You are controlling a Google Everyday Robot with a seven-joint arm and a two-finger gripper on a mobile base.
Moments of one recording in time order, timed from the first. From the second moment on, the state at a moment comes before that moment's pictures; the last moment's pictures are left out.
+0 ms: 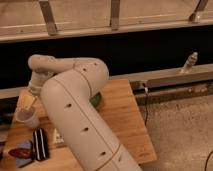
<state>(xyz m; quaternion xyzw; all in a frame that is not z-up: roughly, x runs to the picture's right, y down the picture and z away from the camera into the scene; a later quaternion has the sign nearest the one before) -0.397 0.081 0.811 -0.50 -0.12 0.21 0.83</state>
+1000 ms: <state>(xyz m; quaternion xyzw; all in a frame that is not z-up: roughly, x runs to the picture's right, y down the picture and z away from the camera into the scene) -0.394 0.113 0.828 -0.50 -0.06 0.22 0.84</state>
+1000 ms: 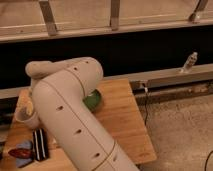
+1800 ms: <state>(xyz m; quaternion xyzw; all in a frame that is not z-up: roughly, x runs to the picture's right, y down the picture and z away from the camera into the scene) -0.371 0.088 0.817 -0.51 -0.19 0.26 0.80</state>
